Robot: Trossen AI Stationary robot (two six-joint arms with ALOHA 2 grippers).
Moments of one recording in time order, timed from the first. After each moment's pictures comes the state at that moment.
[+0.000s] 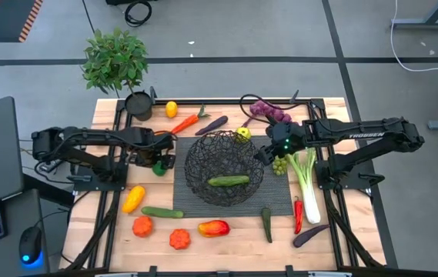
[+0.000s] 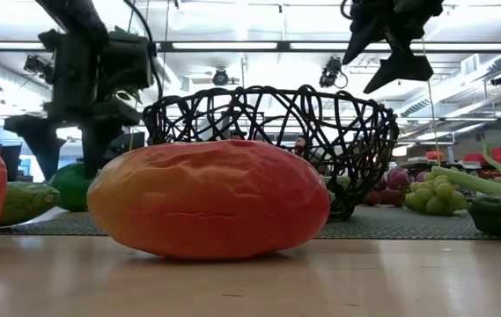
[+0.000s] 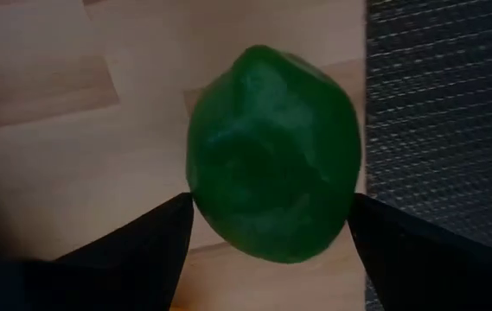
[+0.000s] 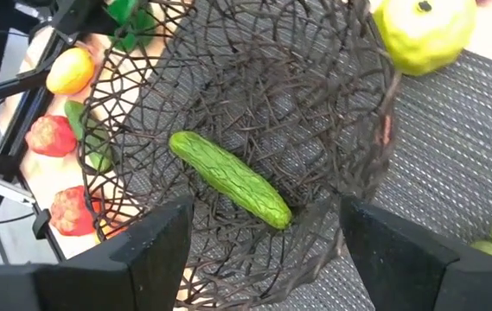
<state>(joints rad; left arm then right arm) 0.26 1.28 0.69 -0.87 0.10 -1.13 -0.04 1.14 1.00 -0.71 0.05 0.95</state>
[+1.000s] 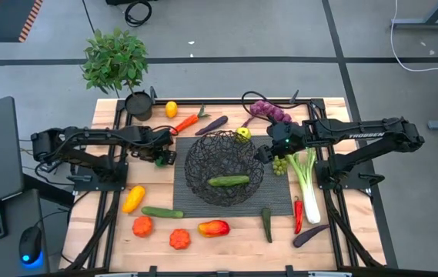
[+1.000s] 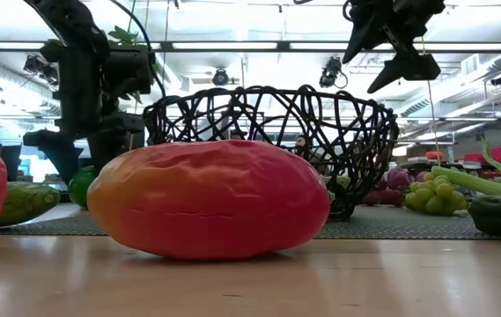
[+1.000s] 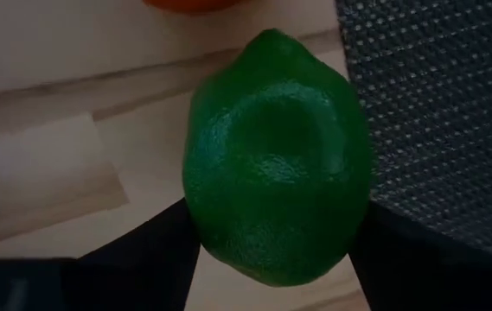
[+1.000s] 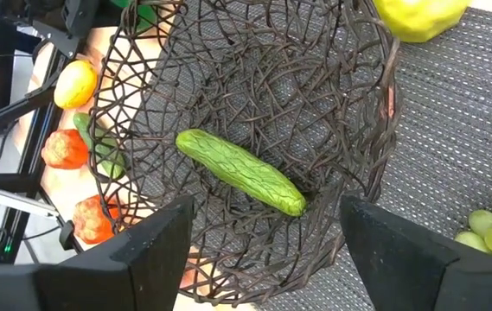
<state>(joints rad) 0.33 1.28 0.64 -0.74 0.00 -0.98 -0.04 1.14 1.00 -0.72 0.02 1.07</state>
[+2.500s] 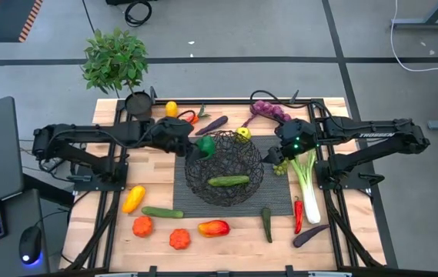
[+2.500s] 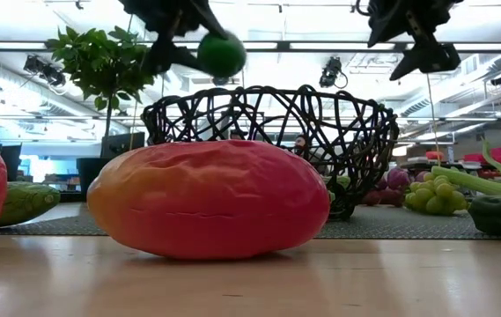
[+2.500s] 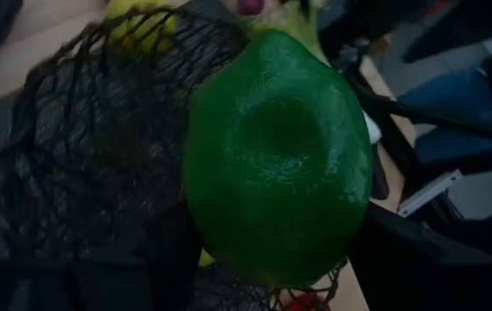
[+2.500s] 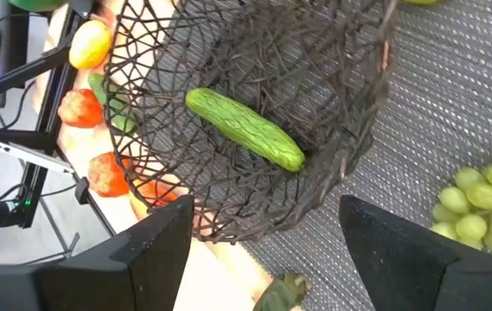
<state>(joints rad) 0.11 1.28 1.06 -0.40 0.04 -0.83 -0.04 1.04 1.00 -0.82 -0.08 1.05</state>
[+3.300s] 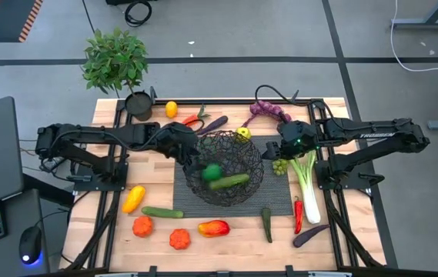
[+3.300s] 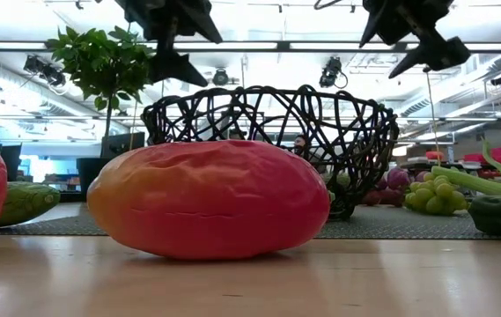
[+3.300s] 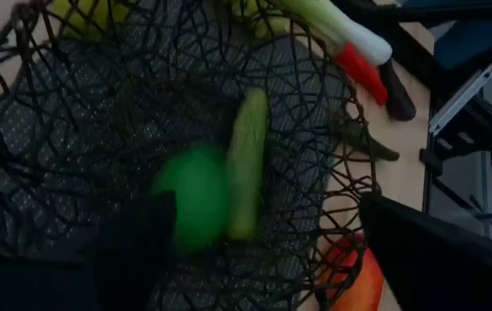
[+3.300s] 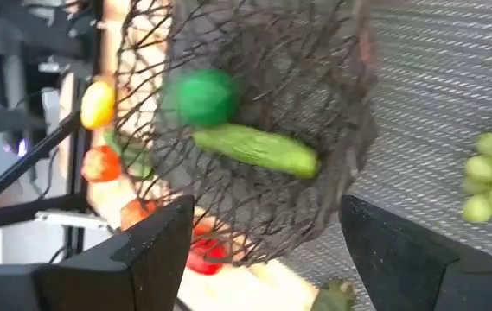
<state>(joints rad) 0.08 1.32 1.06 -0.44 0.10 -0.54 0.00 1.04 1.00 -0.79 0.00 1.32</state>
